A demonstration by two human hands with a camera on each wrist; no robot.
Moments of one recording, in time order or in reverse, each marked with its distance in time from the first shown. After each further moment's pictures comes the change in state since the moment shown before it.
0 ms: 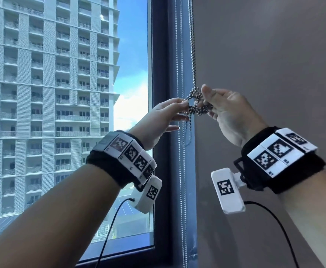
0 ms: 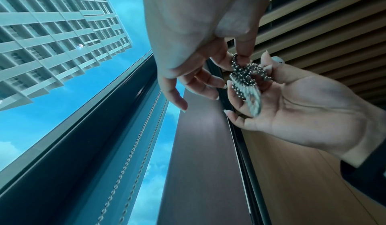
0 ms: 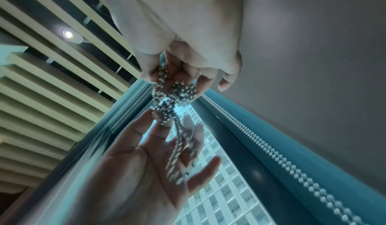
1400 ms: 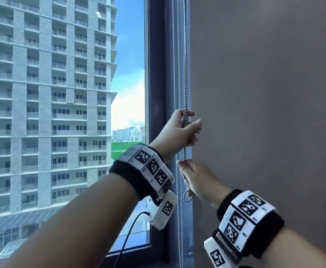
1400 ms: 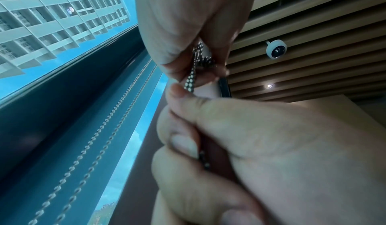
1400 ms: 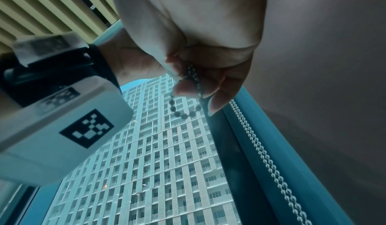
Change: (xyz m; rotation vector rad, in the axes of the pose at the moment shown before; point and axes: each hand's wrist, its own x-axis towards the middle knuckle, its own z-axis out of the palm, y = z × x) left_hand 0.005 -0.031 0.050 -0.149 0.114 -0.041; right_hand -0.072 0.102 0.027 -0.377 -0.198 0.375
